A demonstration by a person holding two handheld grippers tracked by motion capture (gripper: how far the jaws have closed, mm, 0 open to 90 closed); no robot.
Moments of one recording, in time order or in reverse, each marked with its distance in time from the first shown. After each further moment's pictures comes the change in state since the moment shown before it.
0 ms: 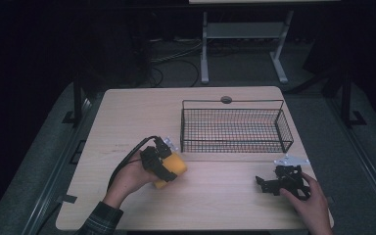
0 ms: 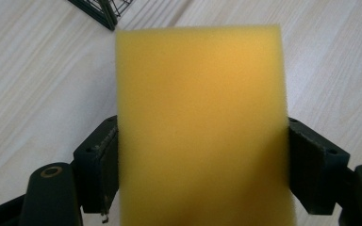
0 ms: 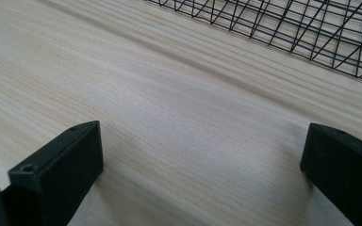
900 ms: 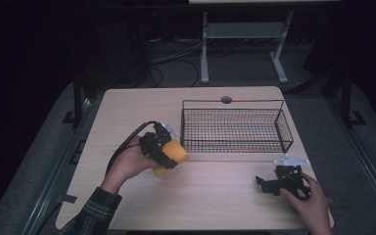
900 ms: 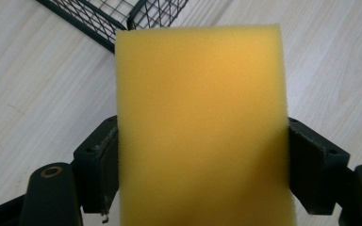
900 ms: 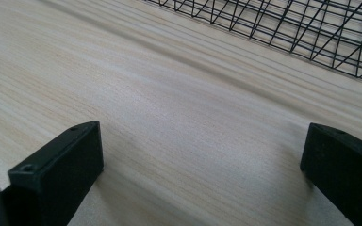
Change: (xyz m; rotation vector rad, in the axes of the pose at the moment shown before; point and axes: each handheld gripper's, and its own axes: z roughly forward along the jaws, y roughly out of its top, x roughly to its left) left arm 0.014 0.028 -0.033 -0.026 -0.007 0.010; right arm 0.000 0.000 0.000 0.000 -0.001 0.000
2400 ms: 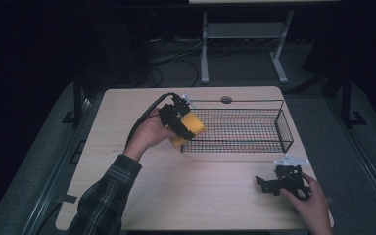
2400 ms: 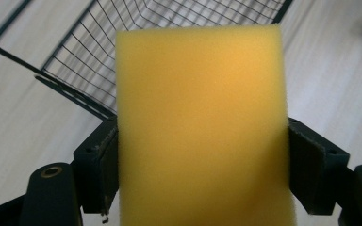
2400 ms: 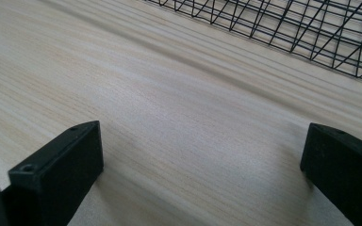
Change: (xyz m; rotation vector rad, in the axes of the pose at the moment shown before) left arm 0.028 0.084 -0.001 -0.069 0.052 0.065; right arm 0.000 0.000 0.000 0.001 0.001 0.000
